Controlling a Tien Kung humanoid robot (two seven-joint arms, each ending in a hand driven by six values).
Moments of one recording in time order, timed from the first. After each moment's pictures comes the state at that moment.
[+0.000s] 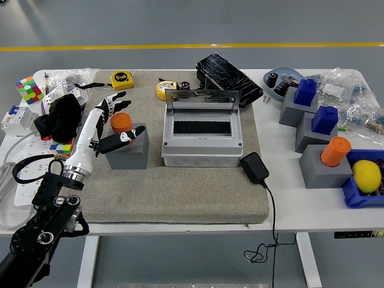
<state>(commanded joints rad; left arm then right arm) -0.28 0.02 -1.30 -0.94 1.47 0.13 -0.54 0.09 -0.06 1.48 0.18 -1.43 0.07 -0.27</state>
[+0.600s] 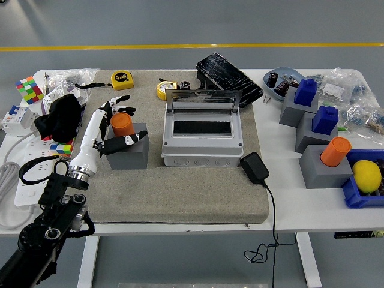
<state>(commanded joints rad) -0.30 0.00 -1.29 -0.88 1.42 0.12 -0.57 0.09 -0.06 1.46 0.18 -1.43 0.08 -0.26</state>
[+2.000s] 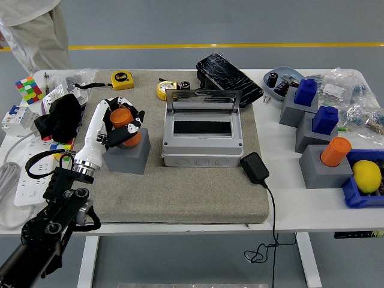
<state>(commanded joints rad) -0.33 0.00 -1.23 -0.96 1.37 0.09 -0.60 0.08 -0.06 1.45 0.18 -1.41 0.08 -0.26</state>
